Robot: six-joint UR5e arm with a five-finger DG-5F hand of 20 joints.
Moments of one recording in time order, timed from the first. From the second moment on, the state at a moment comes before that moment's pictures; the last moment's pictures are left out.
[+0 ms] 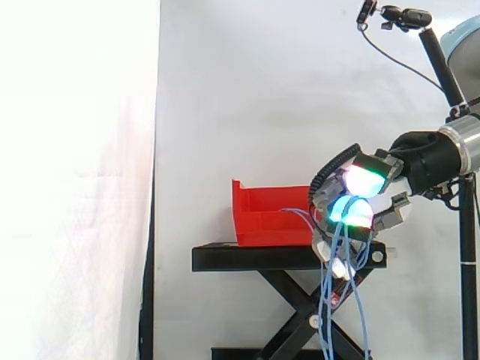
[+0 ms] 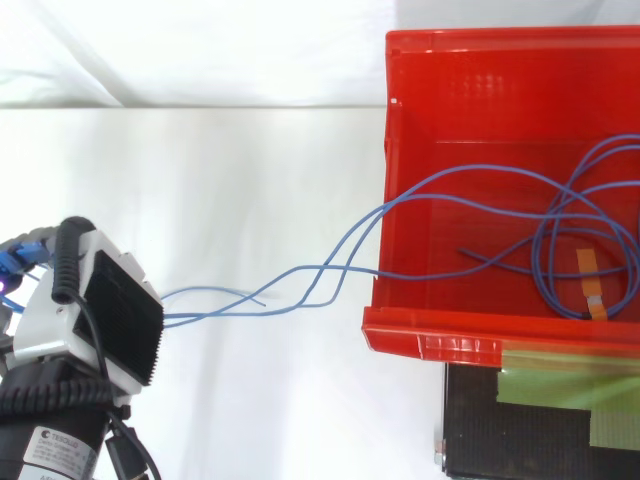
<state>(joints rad) 0.07 -2.11 -1.20 -3.38 -1.52 -0.24</state>
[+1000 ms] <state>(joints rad) 0.07 -2.11 -1.20 -3.38 -1.52 -0.24</state>
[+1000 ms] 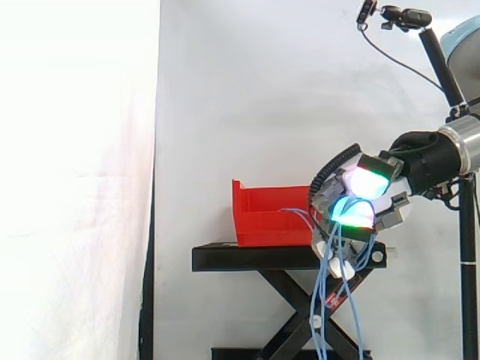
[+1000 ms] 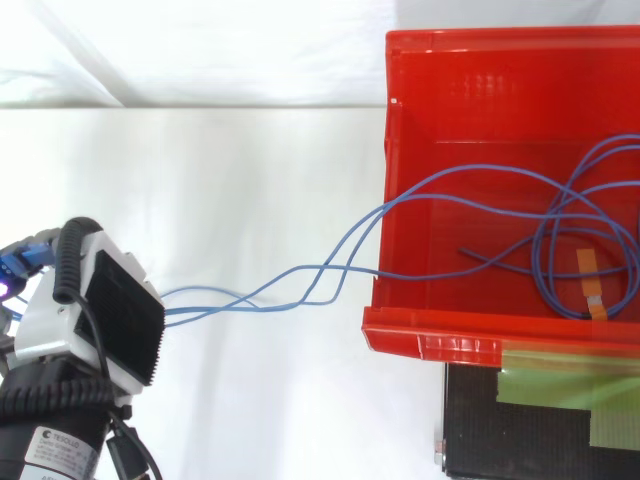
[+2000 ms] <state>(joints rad) 0.07 -2.11 -1.20 -3.38 -1.52 -0.24</state>
